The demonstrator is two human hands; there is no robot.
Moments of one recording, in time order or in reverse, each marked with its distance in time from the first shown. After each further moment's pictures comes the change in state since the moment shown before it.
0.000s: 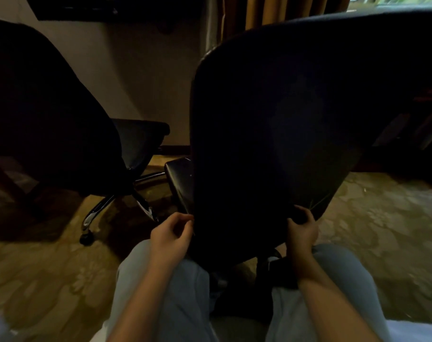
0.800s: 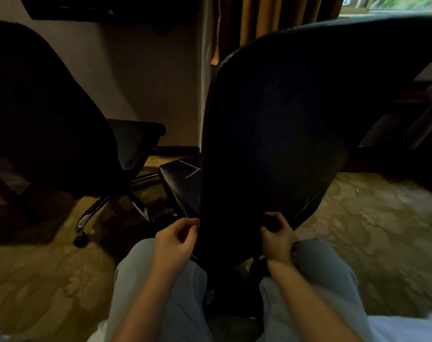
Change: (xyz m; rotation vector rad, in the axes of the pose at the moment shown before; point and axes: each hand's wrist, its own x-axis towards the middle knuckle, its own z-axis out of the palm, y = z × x) left_hand -0.010 0.003 0.006 -0.073 -0.095 -0.005; right_hand -0.042 0.002 0.017 0.036 -0.189 -0.122
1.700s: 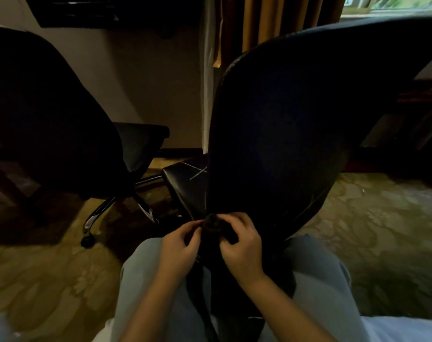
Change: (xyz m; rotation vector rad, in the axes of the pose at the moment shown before) left_hand -0.009 0.005 0.002 -0.004 -0.050 -0.039; right_hand -0.067 -0.044 0.033 -0.192 -0.198 -0.544
